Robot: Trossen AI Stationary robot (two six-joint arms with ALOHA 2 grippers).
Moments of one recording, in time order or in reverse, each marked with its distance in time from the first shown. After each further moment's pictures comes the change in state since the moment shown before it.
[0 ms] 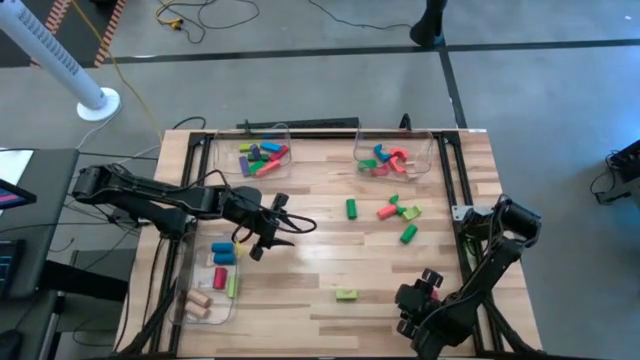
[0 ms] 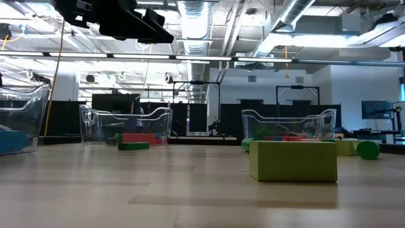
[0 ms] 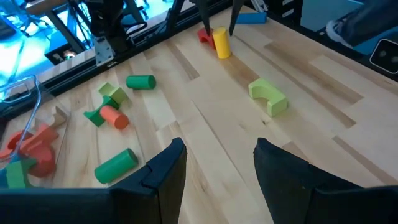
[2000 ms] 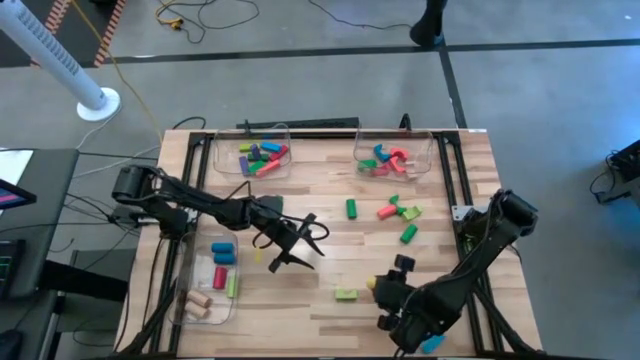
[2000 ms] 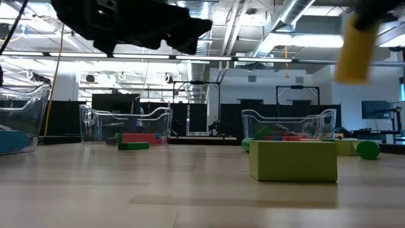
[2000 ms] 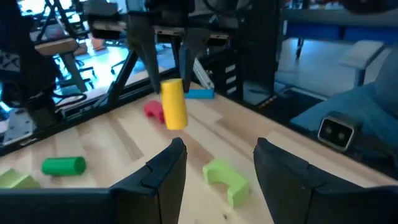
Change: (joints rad) left arm -0.002 0.390 0.013 0.625 0.344 -0.148; right arm -0.150 -0.056 0.168 0.045 0.281 -0.494
